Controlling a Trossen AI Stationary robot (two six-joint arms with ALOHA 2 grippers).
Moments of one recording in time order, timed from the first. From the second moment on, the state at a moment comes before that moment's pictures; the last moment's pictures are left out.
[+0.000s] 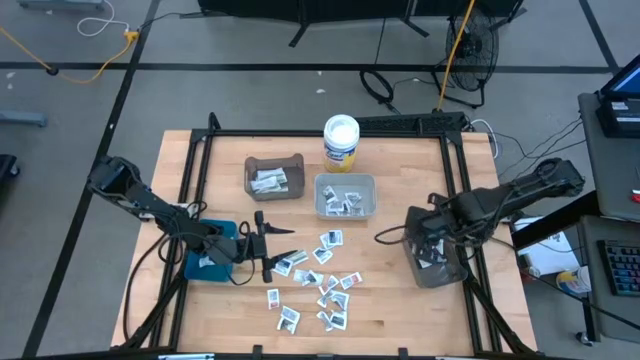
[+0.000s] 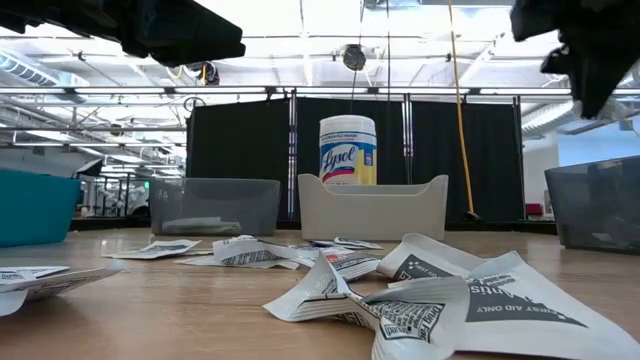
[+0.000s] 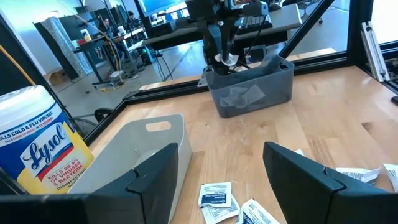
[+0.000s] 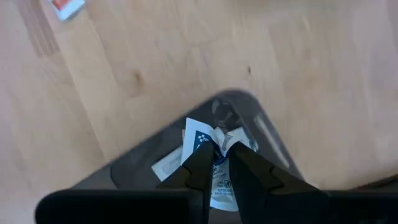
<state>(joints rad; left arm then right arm) -0.52 1.35 0.51 0.67 -0.70 0.12 0.35 1.14 0.99 -1.25 0.14 0.67</state>
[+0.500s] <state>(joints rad) -0.52 1.35 0.51 0.67 -0.70 0.11 0.37 1.07 0.72 -1.19 0.10 0.79</state>
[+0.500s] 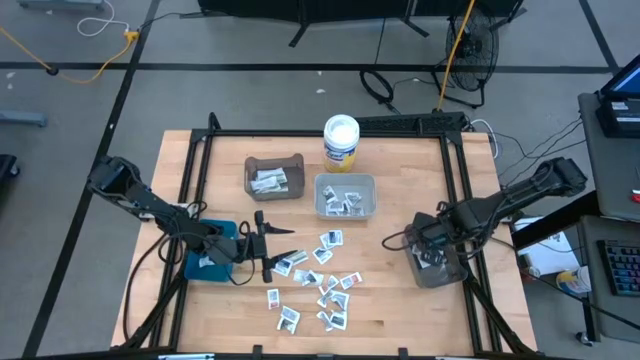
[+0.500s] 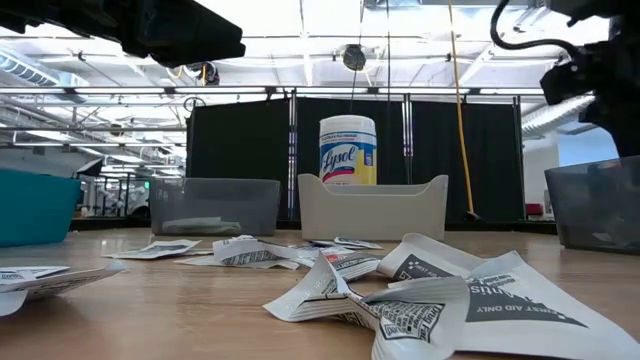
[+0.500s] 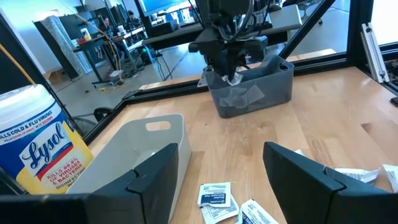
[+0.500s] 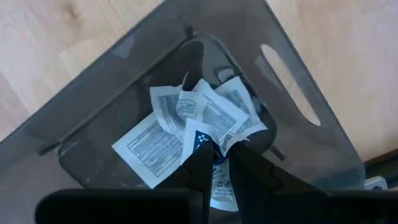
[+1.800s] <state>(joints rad) -0.50 1.35 0.51 0.65 -0.69 0.11 0.37 1.02 0.80 -0.95 0.11 0.63</state>
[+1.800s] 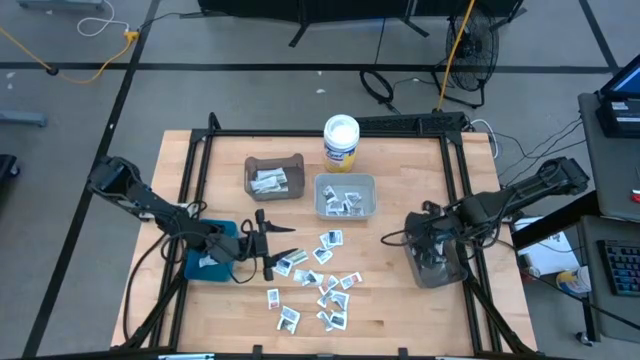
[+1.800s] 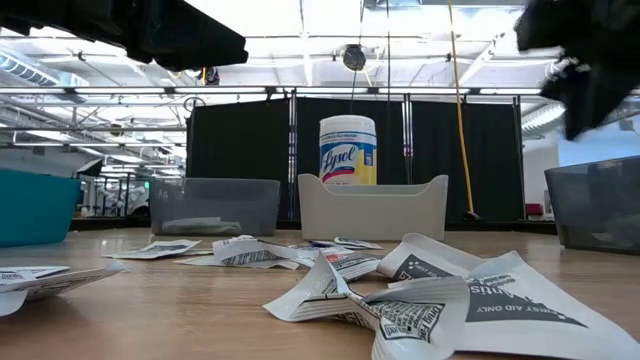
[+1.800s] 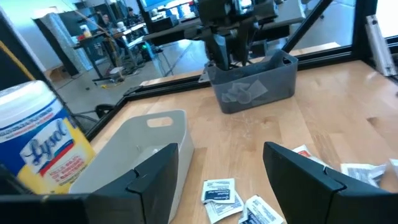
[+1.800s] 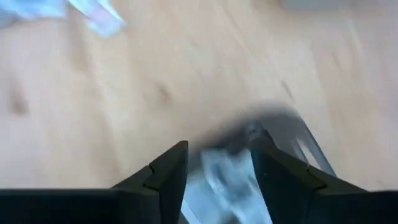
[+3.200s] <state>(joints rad) -0.48 1.35 0.51 0.65 -0.65 0.12 0.35 1.54 0.79 0.02 -0.07 0.07</state>
